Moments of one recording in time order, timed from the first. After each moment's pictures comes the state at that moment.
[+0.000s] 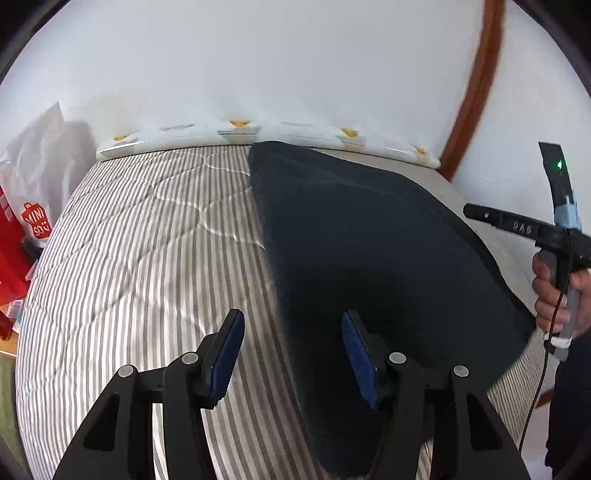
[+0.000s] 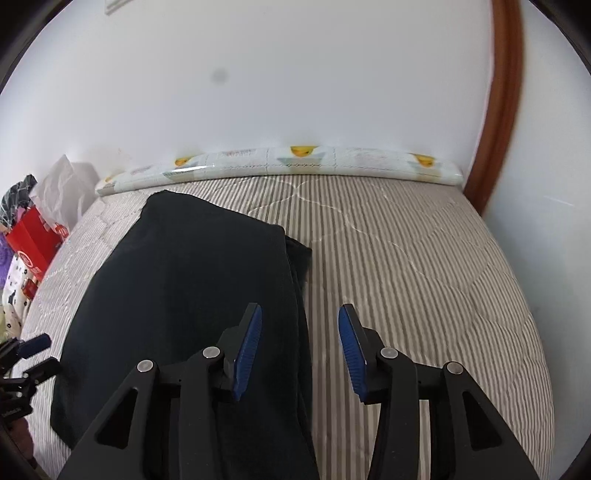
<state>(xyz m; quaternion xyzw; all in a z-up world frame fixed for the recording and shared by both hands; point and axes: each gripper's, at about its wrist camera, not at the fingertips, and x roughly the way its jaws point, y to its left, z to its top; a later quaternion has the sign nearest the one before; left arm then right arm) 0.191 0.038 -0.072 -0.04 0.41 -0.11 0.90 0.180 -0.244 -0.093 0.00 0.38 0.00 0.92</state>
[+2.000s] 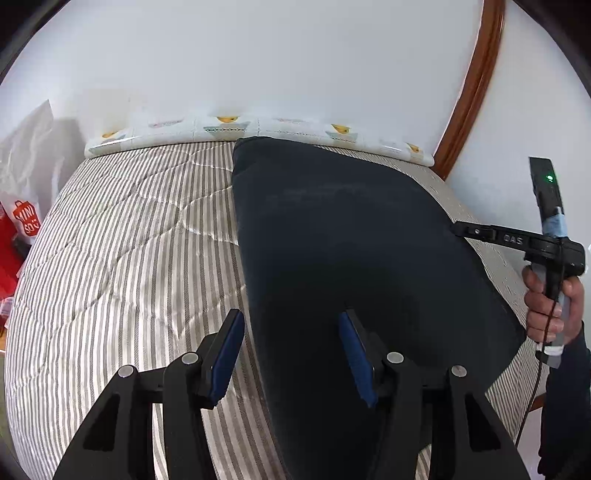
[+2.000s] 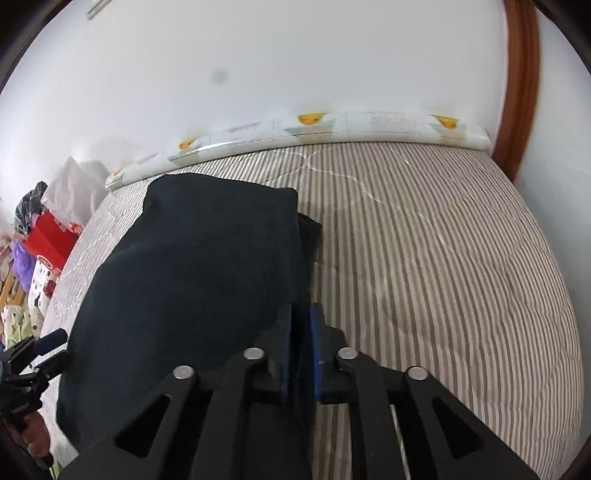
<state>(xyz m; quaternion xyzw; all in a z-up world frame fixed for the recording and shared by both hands) 0.189 0.019 -0.071 -0.05 0.42 -0.13 0.90 0.187 -0.270 -0.111 0.07 0.43 0.06 0.90</state>
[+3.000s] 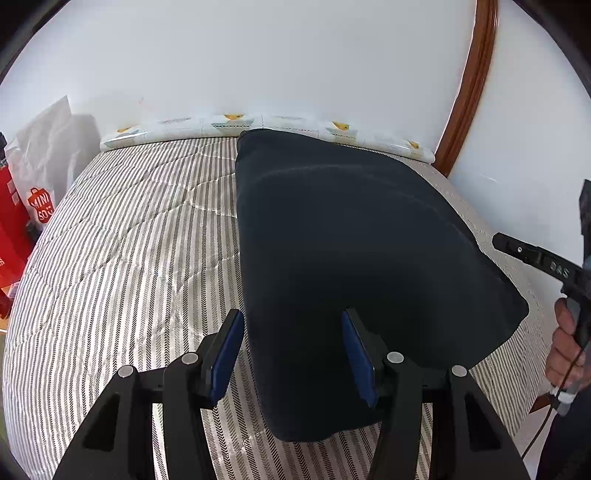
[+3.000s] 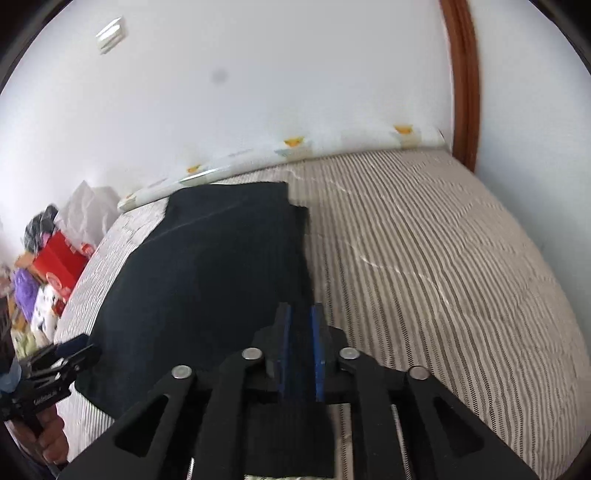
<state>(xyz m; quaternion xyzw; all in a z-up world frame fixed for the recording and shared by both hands) 0.149 0.011 -0.079 -0.05 0.41 -0.10 0.91 0.086 -0.262 -0.095 0.09 0.37 0.03 0.92</state>
